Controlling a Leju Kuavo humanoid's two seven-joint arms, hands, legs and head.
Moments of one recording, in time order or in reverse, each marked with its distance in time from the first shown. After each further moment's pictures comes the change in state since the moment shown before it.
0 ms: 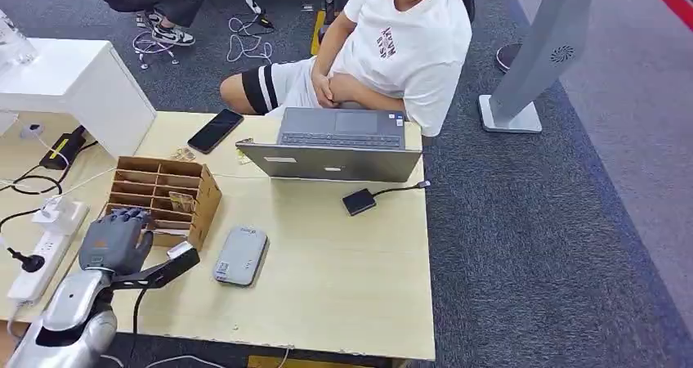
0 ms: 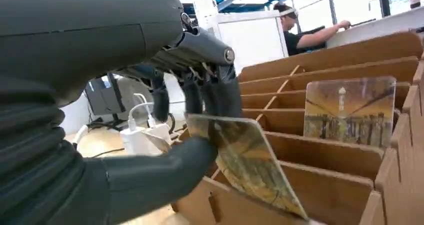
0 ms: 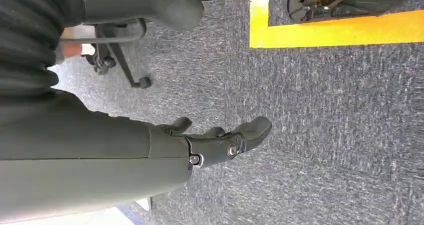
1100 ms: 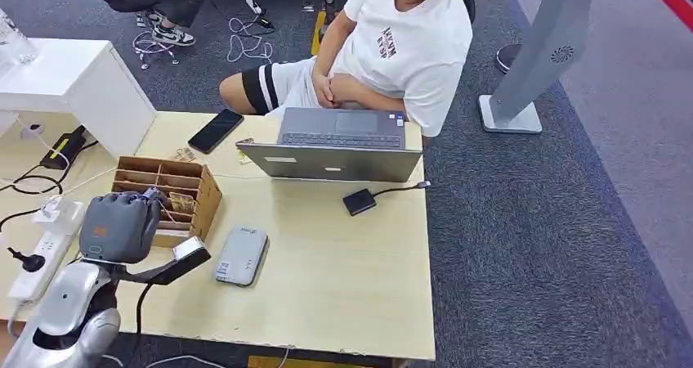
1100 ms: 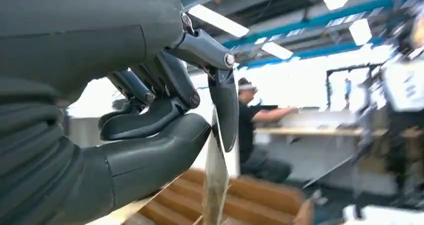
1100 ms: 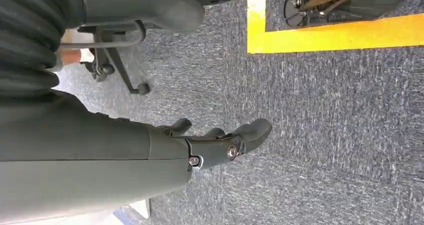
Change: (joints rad) left arm 0.015 0.005 -0.061 -0.271 0.000 0.111 -0.043; right arm -0.001 0.000 -0.003 -0.004 -0.025 0.010 -0.007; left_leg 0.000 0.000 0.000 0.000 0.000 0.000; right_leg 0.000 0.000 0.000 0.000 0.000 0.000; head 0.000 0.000
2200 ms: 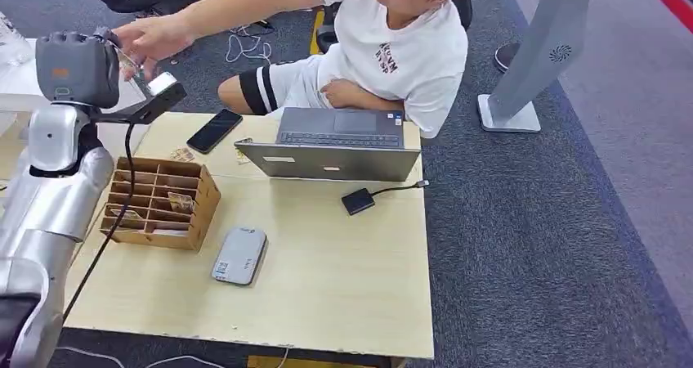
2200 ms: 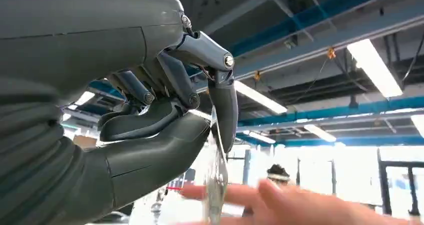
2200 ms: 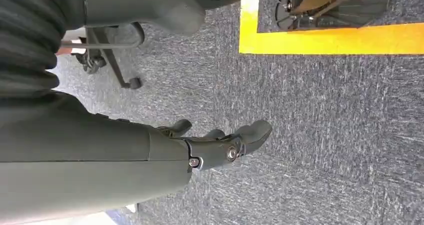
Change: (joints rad) left arm -0.825 -0.017 -0.114 0.716 -0.070 0.175 0.002; right arm -0.023 -0.006 0.002 0.006 0.040 0.045 -0.013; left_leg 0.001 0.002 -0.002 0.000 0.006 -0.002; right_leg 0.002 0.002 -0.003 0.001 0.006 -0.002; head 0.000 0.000
